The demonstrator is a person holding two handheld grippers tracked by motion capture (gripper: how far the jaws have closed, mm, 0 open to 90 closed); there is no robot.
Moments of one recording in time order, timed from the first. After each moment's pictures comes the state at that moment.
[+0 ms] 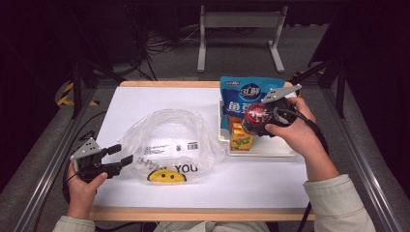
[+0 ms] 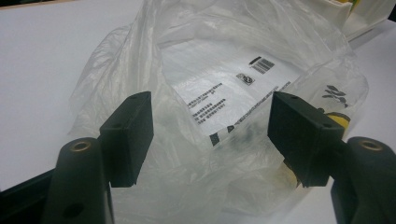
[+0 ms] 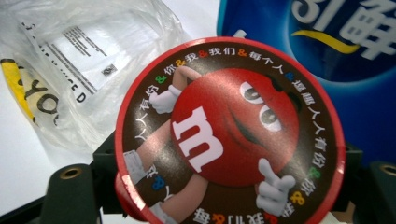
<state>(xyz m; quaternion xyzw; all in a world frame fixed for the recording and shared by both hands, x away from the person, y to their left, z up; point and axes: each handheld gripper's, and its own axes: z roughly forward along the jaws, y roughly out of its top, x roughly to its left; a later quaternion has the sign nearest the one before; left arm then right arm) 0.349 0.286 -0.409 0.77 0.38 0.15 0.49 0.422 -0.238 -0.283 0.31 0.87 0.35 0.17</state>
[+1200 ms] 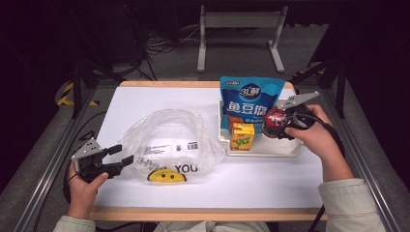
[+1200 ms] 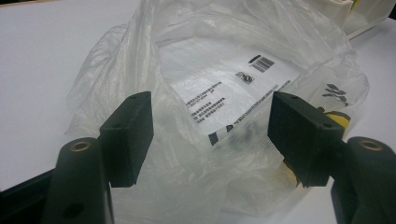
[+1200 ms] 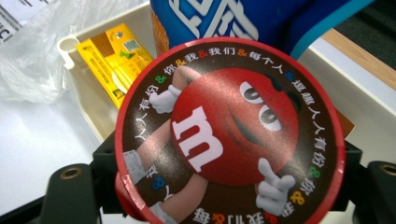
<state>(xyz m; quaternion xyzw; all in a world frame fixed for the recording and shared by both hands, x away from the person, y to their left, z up) 0.350 0.285 -0.409 0.77 0.38 0.15 0.49 0.438 -0.302 -0.321 0.32 0.87 0.32 0.18</state>
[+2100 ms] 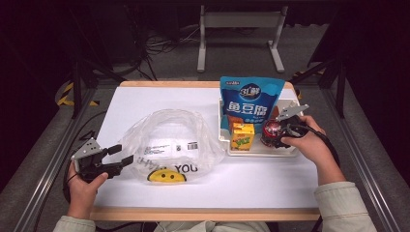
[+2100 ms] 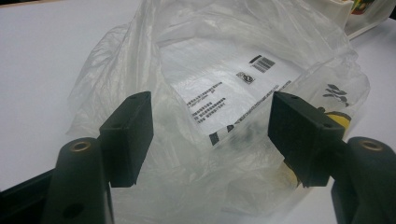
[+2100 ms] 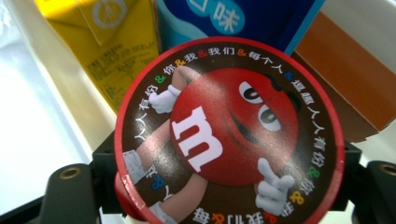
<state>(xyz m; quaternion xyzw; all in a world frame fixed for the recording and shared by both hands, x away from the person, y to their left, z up) 0.349 0.285 -0.409 0.77 0.38 0.15 0.49 0.450 -0.310 -0.379 0.30 0.89 0.30 0.17</state>
